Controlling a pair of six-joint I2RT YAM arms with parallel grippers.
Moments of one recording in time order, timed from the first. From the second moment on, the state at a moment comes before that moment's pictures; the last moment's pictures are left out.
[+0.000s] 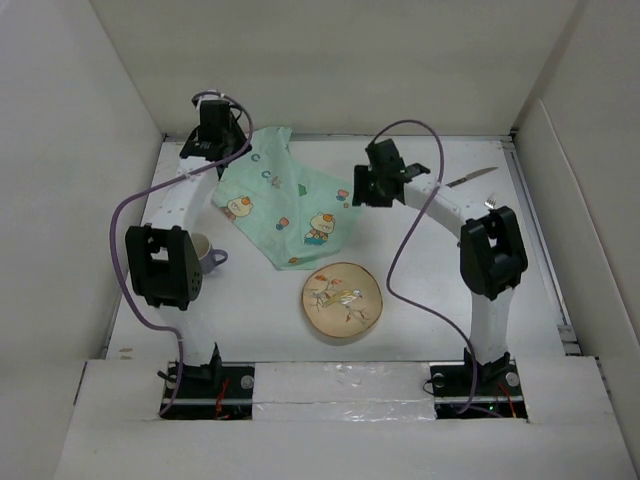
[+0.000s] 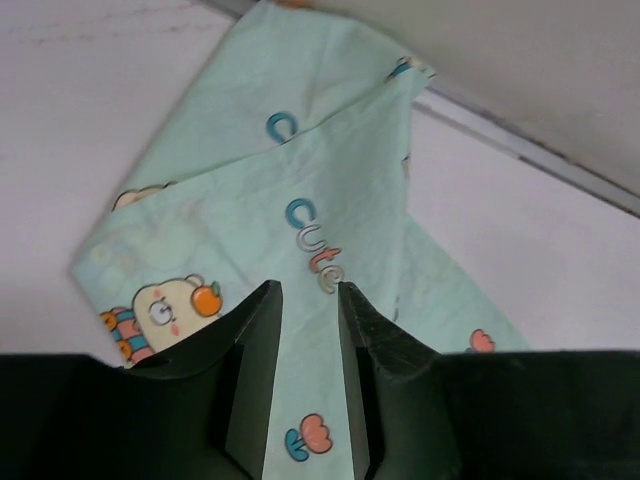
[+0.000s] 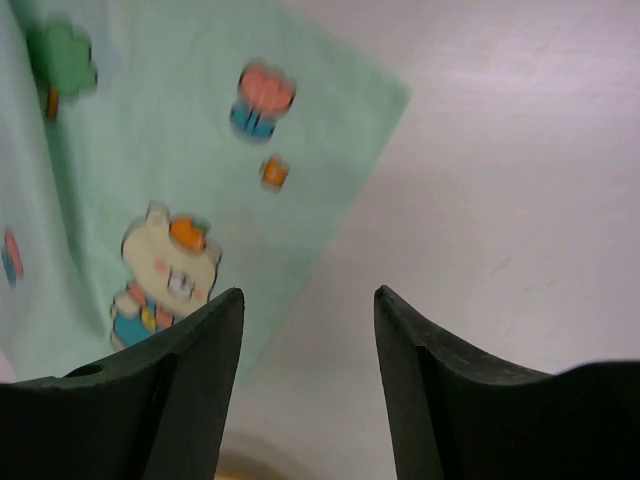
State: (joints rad) left arm -0.13 1.84 1.70 -0.41 -0.12 -0.52; right arm 0.44 2.01 1.67 -0.50 0.05 0.43
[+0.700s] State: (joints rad) left arm 0.01 1.78 1.41 -0.43 -0.08 -0.56; right arm 0.58 2.08 1.48 -0.36 -0.16 0.58
